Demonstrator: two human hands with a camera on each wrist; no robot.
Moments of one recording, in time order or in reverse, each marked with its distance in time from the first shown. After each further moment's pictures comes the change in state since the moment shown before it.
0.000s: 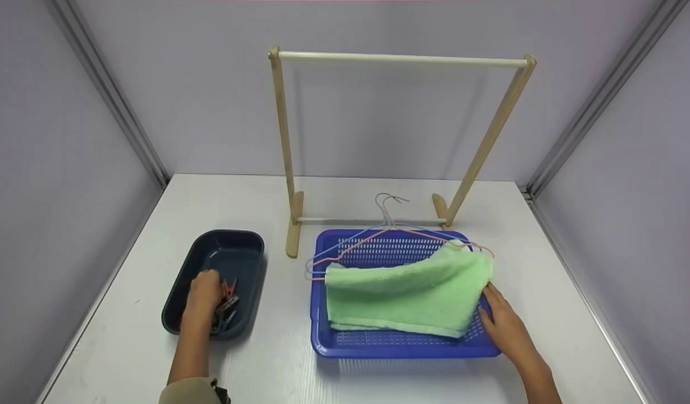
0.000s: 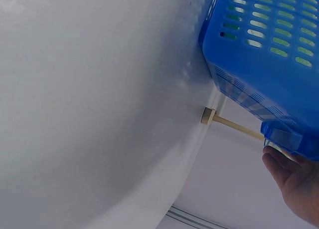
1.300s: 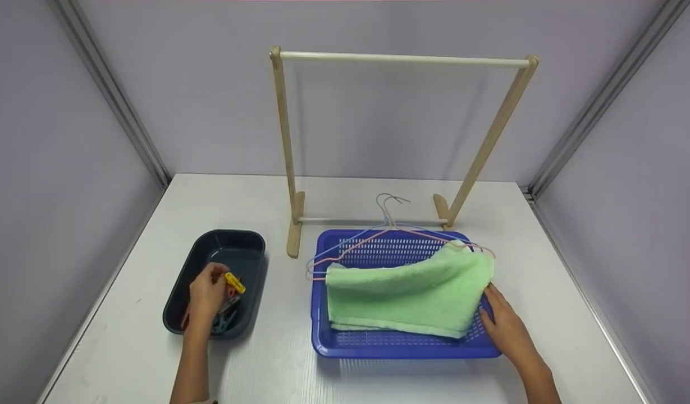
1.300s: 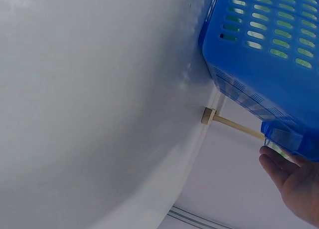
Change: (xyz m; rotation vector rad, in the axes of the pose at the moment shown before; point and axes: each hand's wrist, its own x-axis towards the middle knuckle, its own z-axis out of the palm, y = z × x) left_hand -0.017 0.019 -0.002 -0.504 0.181 -0.209; right_hand -0.001 -0.001 0.001 0.013 0.002 0.001
